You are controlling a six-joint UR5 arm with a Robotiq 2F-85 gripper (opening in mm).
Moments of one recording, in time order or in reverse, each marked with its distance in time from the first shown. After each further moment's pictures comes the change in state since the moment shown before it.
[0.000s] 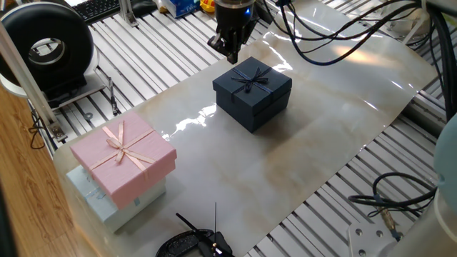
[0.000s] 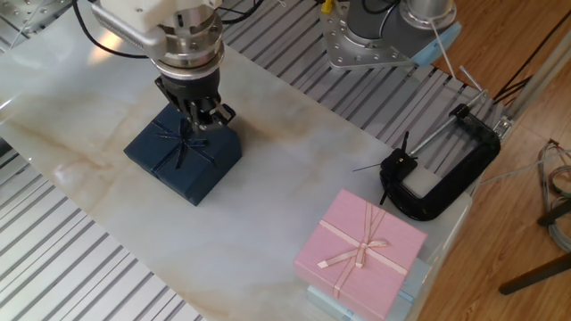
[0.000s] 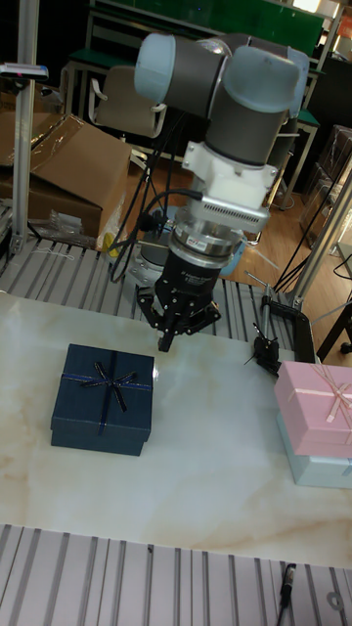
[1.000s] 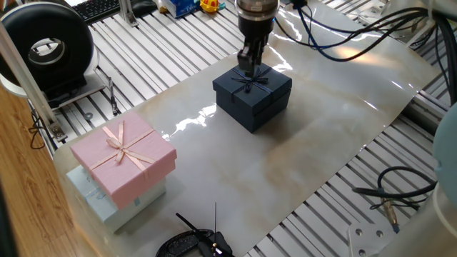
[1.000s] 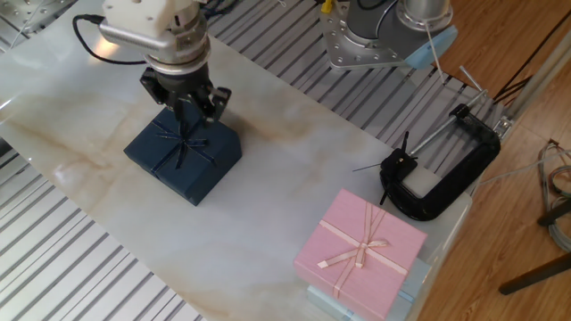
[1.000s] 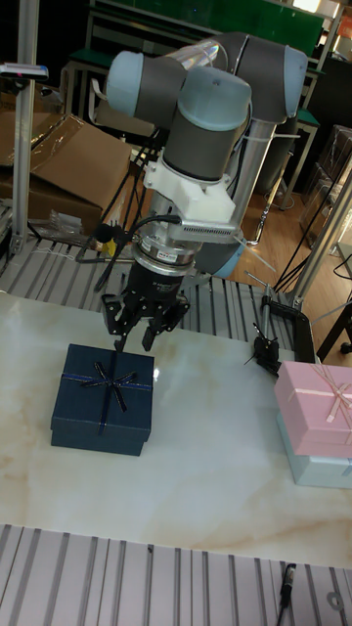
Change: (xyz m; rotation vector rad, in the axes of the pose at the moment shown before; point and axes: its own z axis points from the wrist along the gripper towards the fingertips) arm 0.021 -0.039 0.026 0.013 0.026 -0.362
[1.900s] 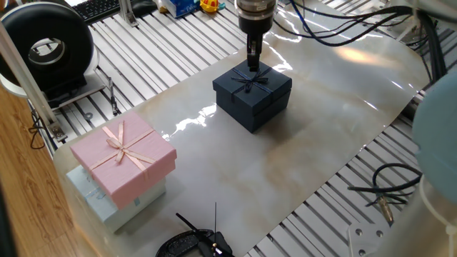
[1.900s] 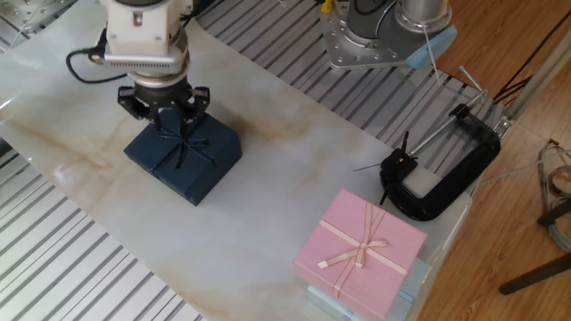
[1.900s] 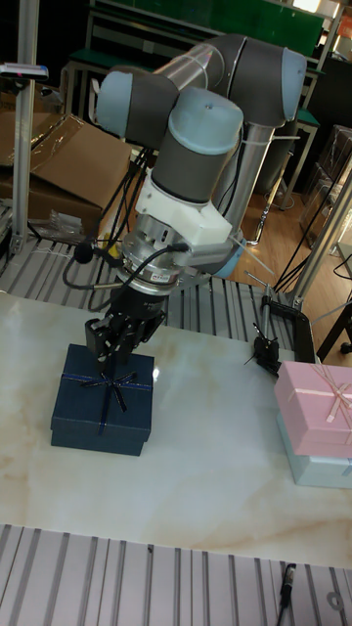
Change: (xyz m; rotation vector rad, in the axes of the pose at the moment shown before) arm -0.017 -0.034 0.023 0.057 0.018 -0.325
